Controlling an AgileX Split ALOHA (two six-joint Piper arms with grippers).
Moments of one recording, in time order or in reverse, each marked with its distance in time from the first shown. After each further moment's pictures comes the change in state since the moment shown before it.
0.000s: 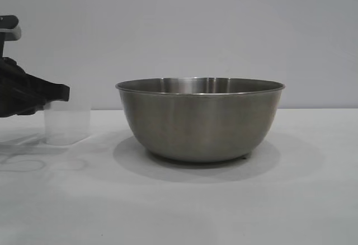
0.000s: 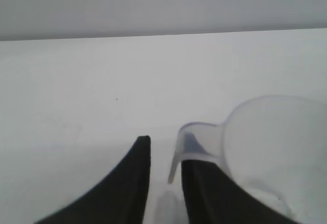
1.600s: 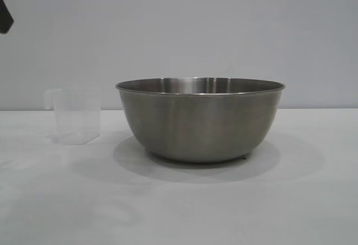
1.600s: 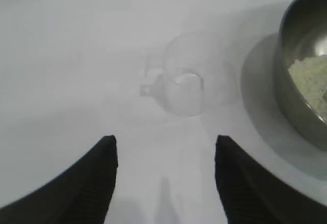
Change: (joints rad) left arm 0.000 -0.945 0.052 0.078 1.324 0.063; right arm 0.000 0.000 0.000 0.000 0.000 0.000
